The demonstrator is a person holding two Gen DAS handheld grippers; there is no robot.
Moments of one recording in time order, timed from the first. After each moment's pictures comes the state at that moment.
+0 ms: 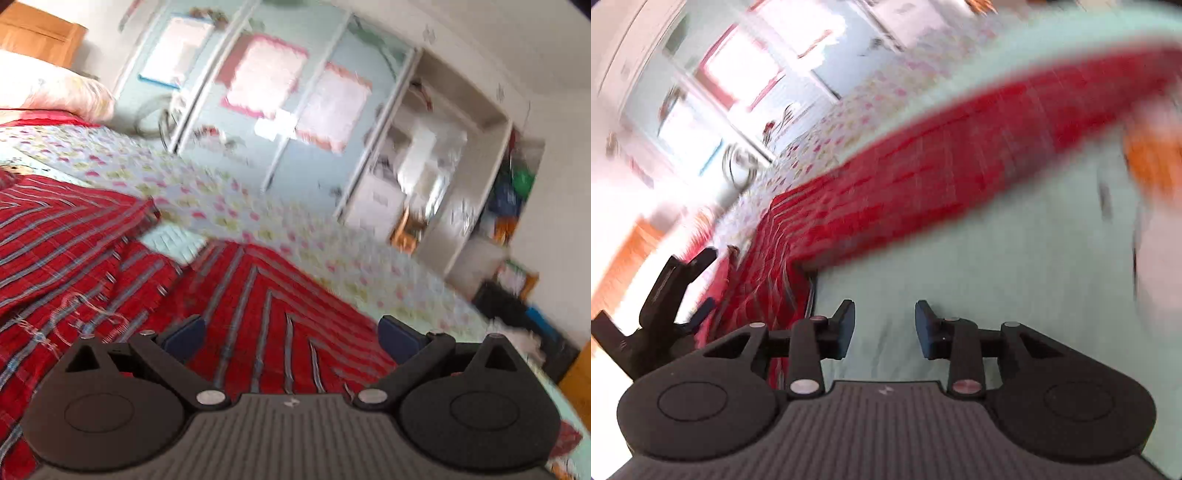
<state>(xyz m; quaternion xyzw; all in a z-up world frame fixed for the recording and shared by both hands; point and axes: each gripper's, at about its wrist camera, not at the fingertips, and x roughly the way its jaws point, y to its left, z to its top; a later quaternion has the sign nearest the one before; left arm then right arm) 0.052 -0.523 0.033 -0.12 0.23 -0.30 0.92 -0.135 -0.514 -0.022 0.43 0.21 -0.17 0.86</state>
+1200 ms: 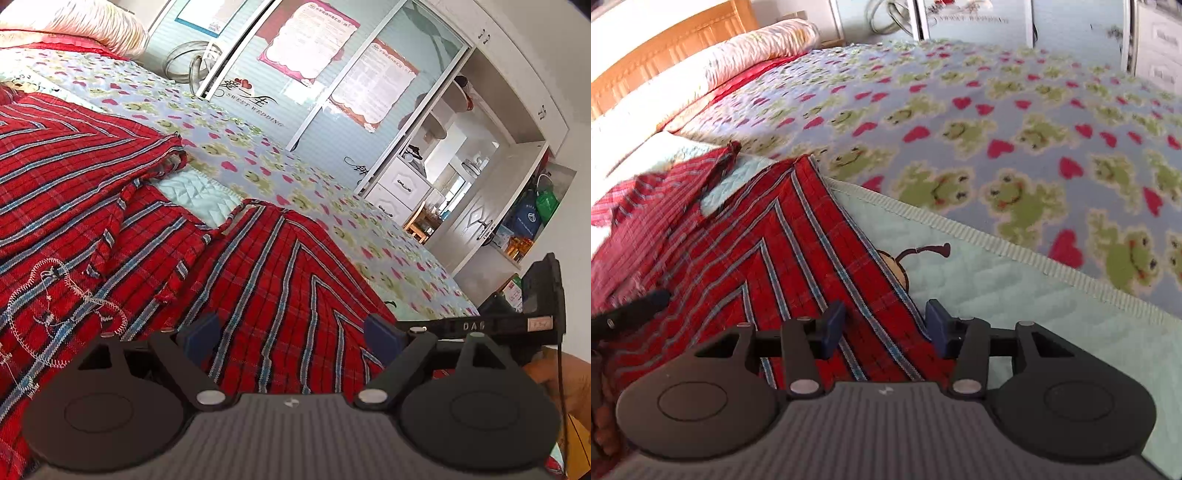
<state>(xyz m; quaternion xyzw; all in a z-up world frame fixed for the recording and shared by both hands) 0.132 -0.512 -0.008 -0.22 0.28 -0.28 0.89 0.226 -0.619 0.022 0.09 0.42 0.08 0.90</state>
